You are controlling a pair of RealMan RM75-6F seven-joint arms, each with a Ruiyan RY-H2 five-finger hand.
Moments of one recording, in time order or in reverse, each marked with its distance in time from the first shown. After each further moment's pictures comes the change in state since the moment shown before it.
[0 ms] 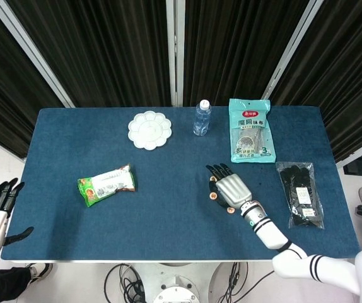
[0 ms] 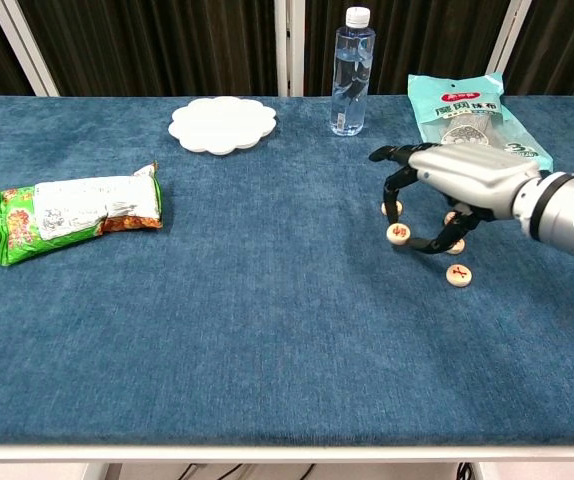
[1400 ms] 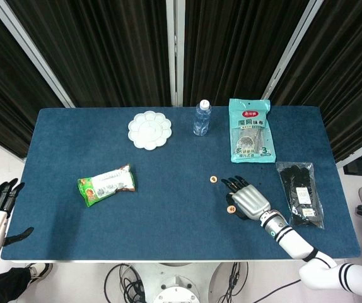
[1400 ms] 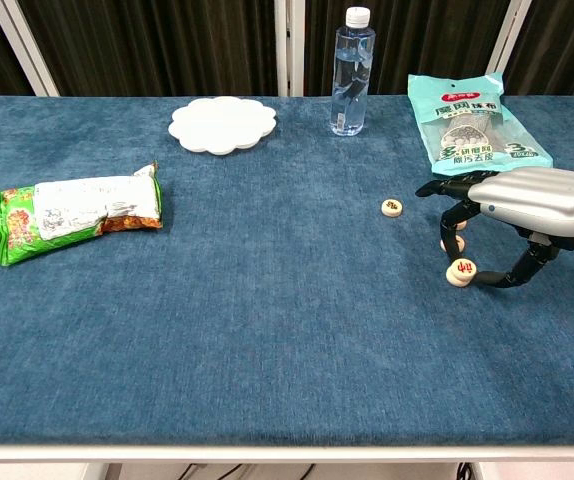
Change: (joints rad) left arm 0.000 0.004 0.001 -0.004 -0.002 -0.009 -0.004; right arm -0.042 0.173 -0.112 -0.104 -0.085 -0.033 0.028
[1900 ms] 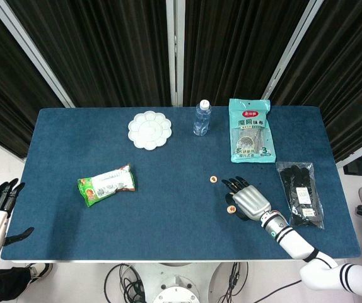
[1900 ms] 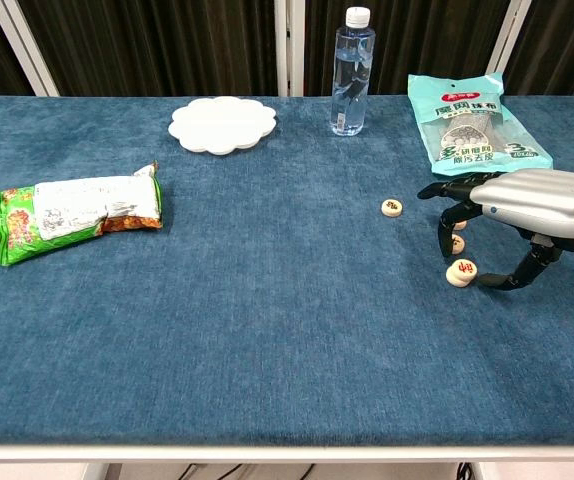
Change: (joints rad) left arm -0.001 0.000 0.000 0.000 -0.003 -0.004 -0.001; right arm -0.001 0.008 0.000 -0.011 0.002 -0.004 0.004
